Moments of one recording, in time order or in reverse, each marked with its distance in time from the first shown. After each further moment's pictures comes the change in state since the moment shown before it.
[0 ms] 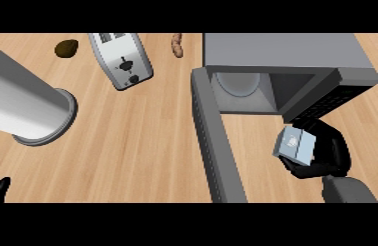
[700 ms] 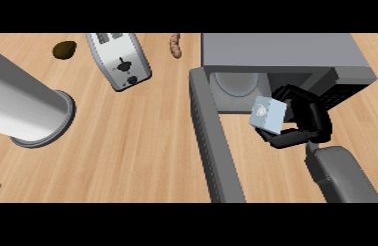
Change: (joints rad) left arm 0.016 -0.010 0.068 0.026 0.049 -0.041 -0.016; right arm -0.179 0.048 0.022 -0.125 0.120 -0.102 0.247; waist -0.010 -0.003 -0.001
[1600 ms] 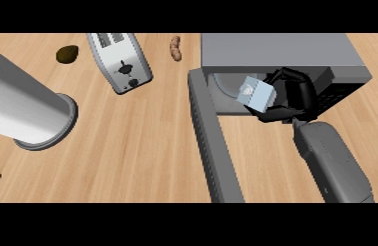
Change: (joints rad) left arm -0.078 0.048 0.066 0.053 0.059 -0.047 0.026; right arm -0.197 0.052 -0.060 0.242 0.092 -0.130 -0.124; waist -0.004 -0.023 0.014
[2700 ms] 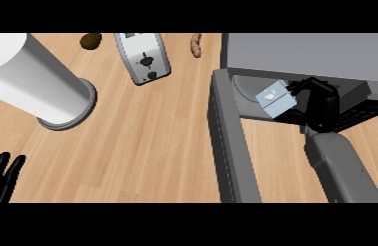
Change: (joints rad) left arm -0.111 0.032 -0.056 0.033 -0.032 -0.018 0.033; right arm 0.092 -0.011 -0.071 -0.063 -0.016 -0.247 -0.221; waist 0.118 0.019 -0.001
